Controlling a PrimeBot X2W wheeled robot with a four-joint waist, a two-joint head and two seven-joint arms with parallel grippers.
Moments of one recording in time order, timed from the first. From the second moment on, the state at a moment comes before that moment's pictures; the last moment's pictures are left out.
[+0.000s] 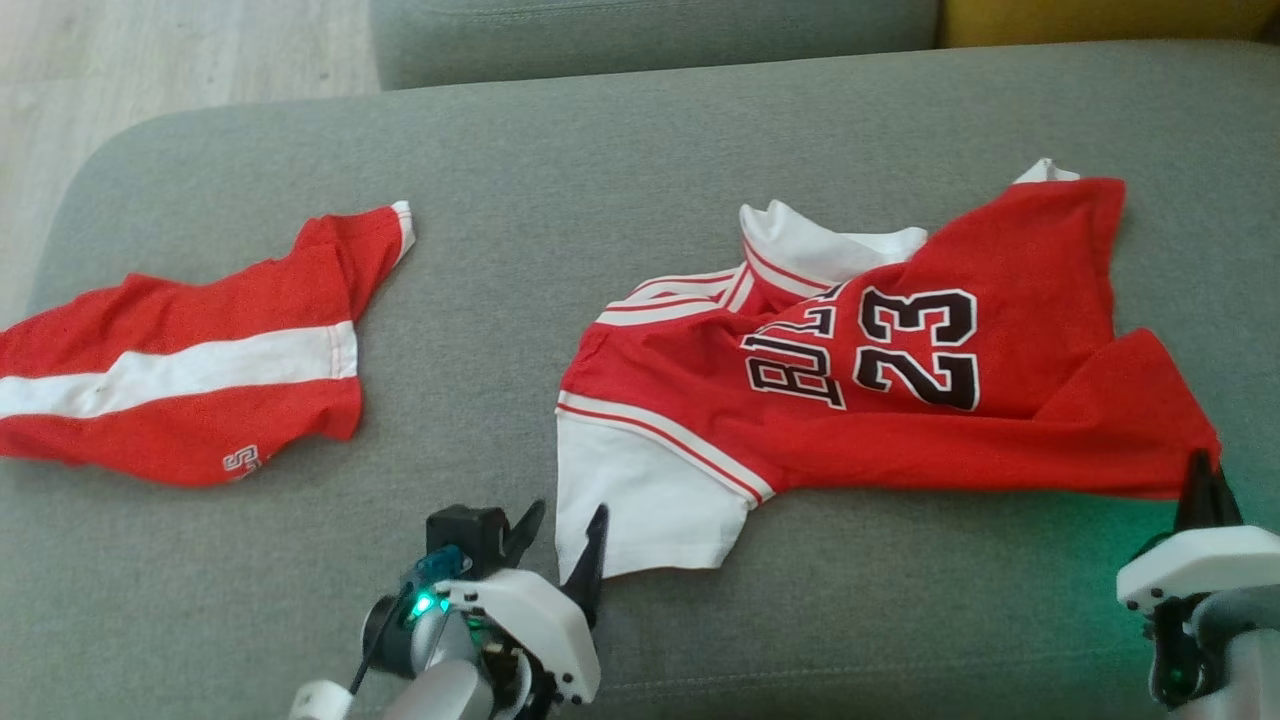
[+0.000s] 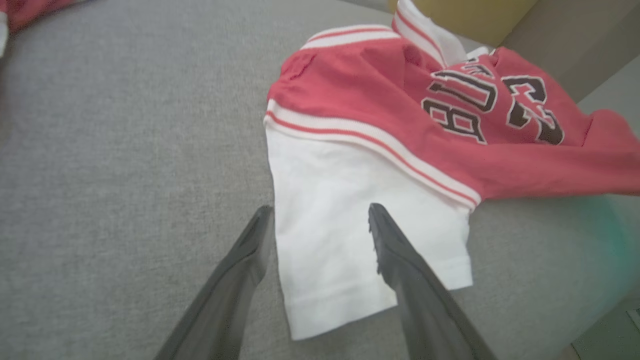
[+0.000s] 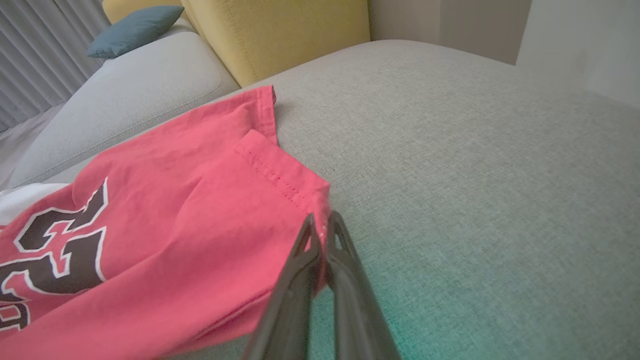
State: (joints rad) left arm -0.18 0.05 -0.61 0.49 -0.51 0.10 -0.13; right arm -0.19 -0.04 -0.42 0.57 0.18 0.12 -0.07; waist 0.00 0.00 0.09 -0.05
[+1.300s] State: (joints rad) left arm -0.26 0.06 -0.53 0.23 -0.73 0.01 -0.10; right arm -0.25 -0.04 -0.24 0.29 0.21 0.12 -0.07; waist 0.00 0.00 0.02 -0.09
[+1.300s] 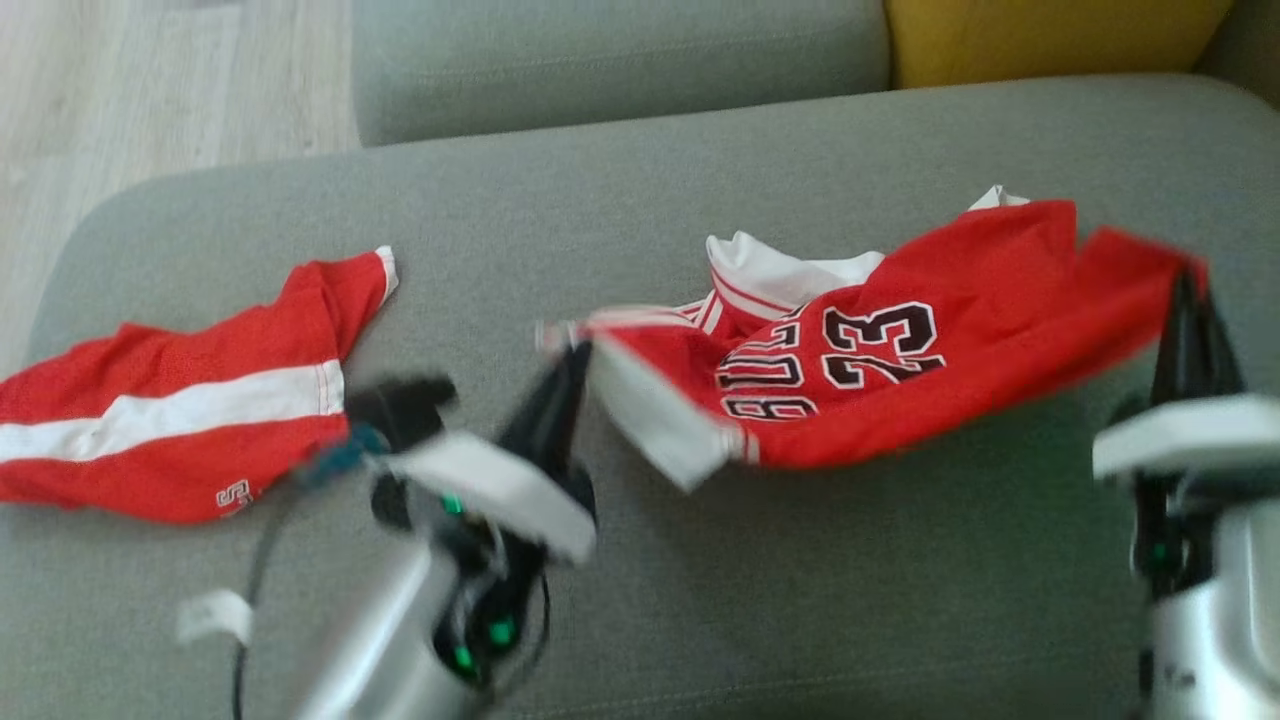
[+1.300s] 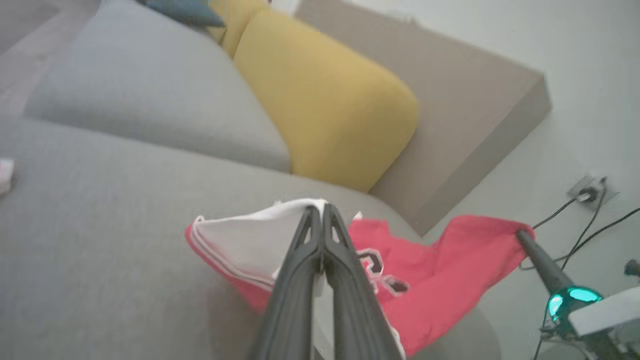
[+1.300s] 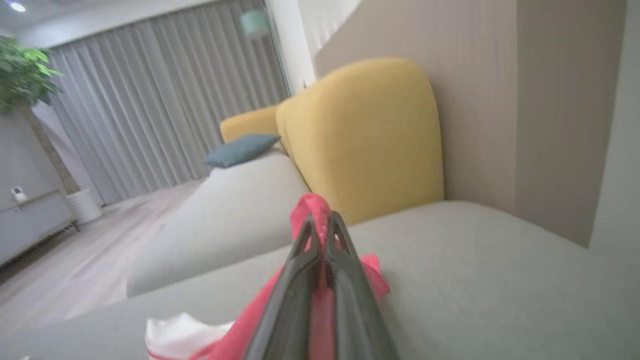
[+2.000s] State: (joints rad) left arm -0.50 0.04 -0.34 -0.27 -0.87 0.16 -0.13; right arm -0.37 -0.07 -0.15 -0.09 0.25 0.12 0.07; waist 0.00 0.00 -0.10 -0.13
